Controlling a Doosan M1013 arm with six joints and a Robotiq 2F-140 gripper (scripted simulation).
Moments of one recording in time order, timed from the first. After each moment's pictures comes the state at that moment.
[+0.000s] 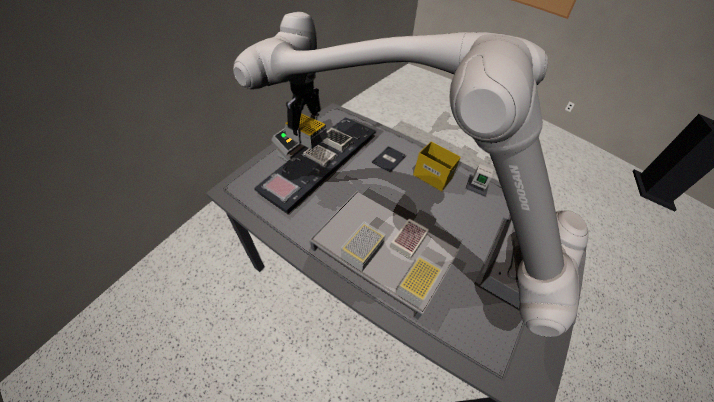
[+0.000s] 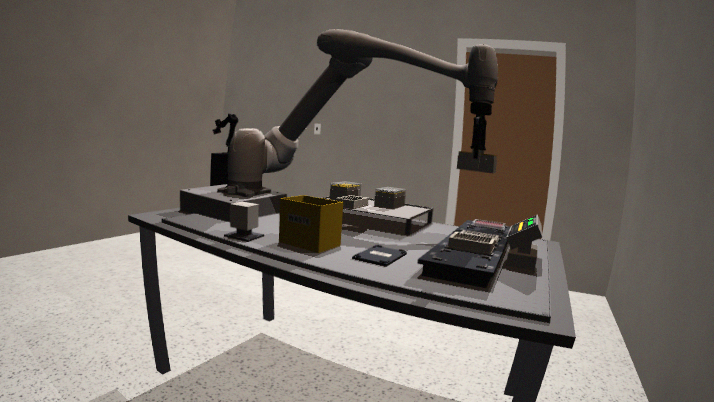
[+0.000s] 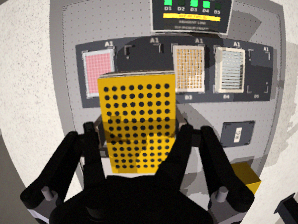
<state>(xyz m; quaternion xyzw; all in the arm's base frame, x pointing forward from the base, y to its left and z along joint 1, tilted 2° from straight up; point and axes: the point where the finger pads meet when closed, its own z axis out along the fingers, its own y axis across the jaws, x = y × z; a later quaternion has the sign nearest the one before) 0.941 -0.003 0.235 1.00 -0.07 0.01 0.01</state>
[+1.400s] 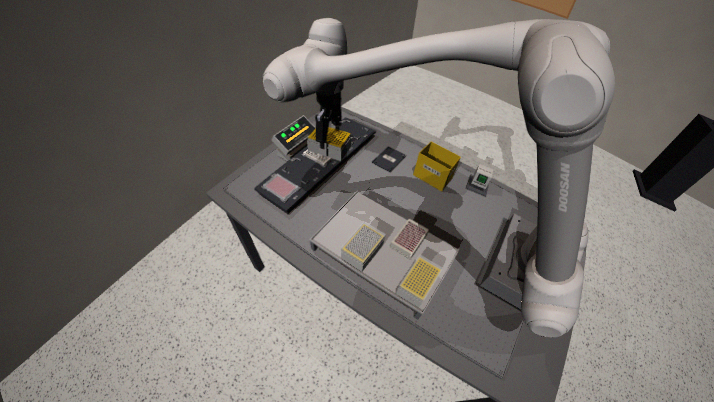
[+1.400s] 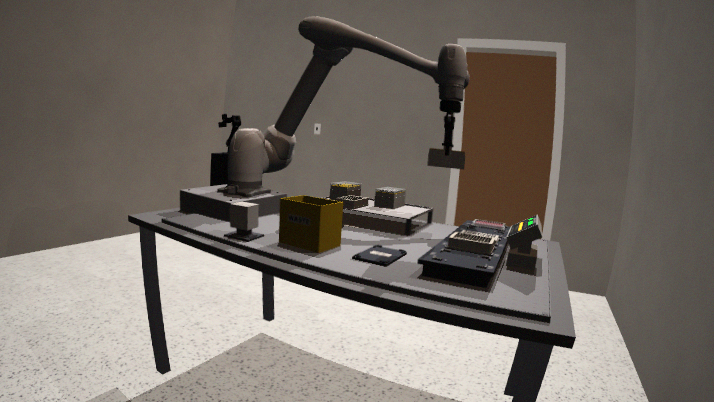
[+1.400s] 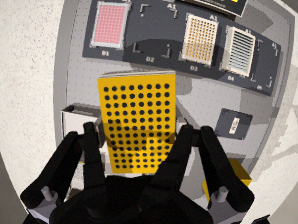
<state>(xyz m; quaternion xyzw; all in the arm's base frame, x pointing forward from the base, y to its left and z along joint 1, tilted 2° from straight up) 0.830 0.014 0.232 1.00 0.04 0.01 0.01</state>
